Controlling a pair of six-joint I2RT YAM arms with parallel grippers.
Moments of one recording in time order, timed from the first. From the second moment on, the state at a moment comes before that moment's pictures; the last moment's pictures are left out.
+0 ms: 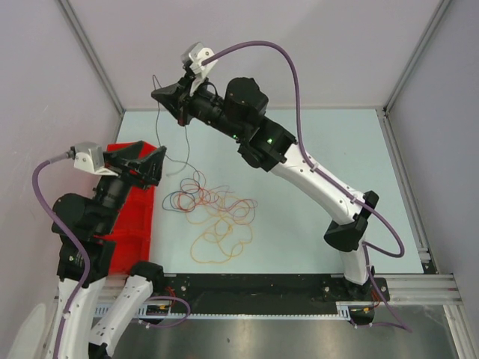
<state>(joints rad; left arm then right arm) -0.24 0.52 1.04 -0.26 0.07 -0.29 1.03 1.99 2.42 -0.10 -0.09 0.03</state>
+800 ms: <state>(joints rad) -0.24 0.66 1.07 0.04 0.66 -0.24 0.92 1.70 2.27 -0.38 -0.66 0.24</state>
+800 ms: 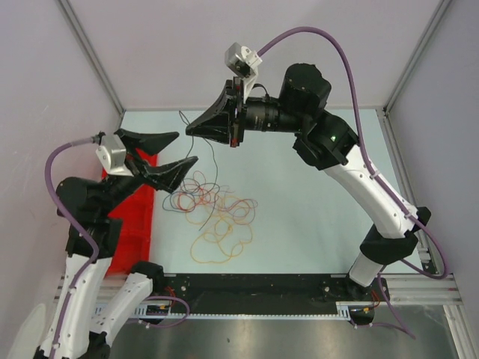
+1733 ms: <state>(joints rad) -0.30 0.75 1.16 0.03 0.51 -0.24 0.90 1.55 2.01 -0.34 -0.43 0.27</state>
